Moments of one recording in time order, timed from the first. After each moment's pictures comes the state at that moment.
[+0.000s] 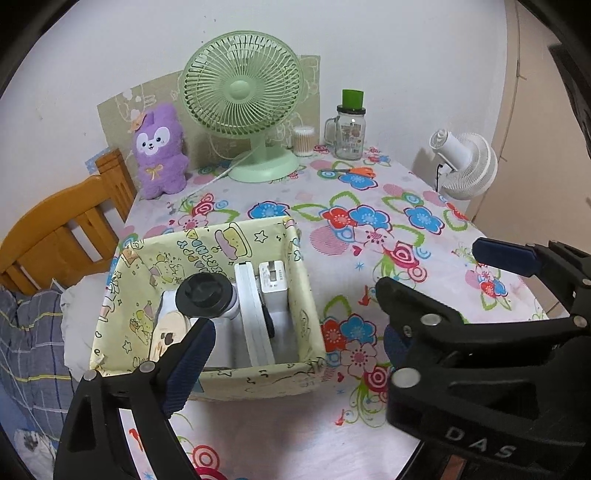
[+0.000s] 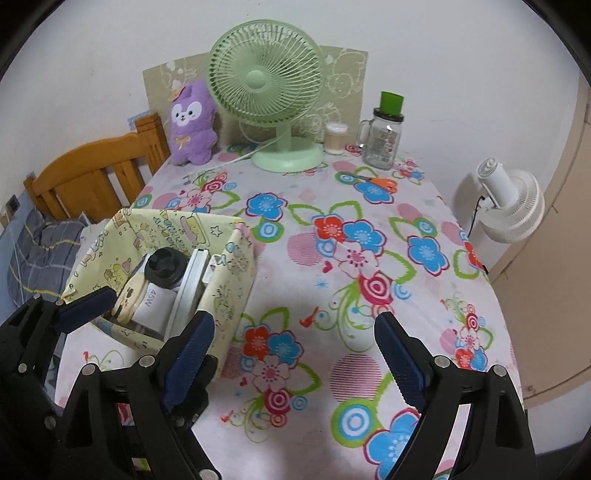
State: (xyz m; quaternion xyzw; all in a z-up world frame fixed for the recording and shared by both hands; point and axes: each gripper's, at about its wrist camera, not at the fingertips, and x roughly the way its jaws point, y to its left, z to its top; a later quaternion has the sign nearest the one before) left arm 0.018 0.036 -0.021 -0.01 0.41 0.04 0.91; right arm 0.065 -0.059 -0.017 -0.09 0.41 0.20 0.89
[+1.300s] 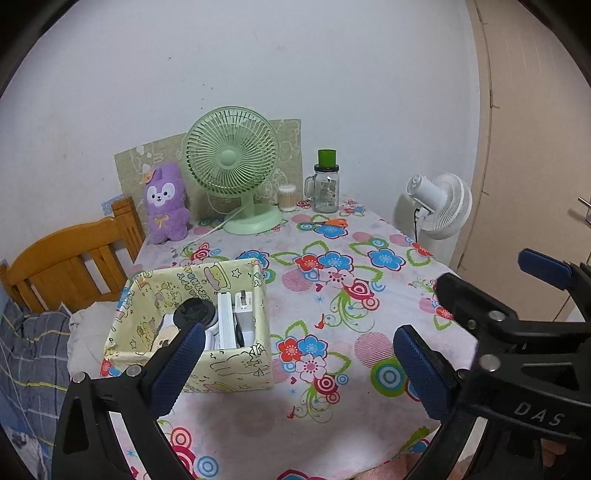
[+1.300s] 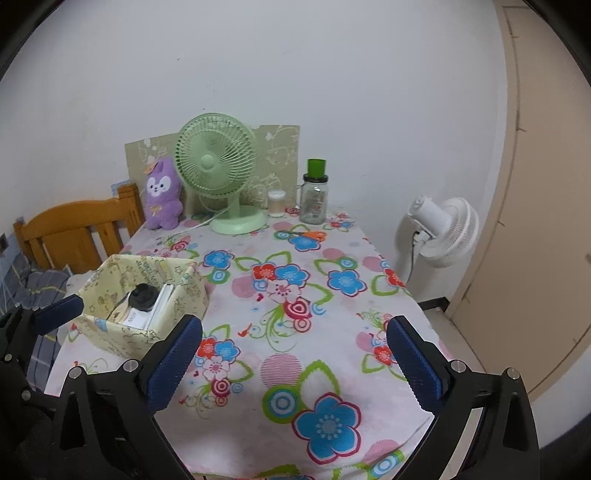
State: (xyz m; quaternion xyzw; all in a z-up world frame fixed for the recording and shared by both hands) left arm -0.049 -0.020 0.013 0.00 0.30 0.05 0.95; right arm -0.017 -0.157 0.019 -0.04 0.28 0.13 0.95
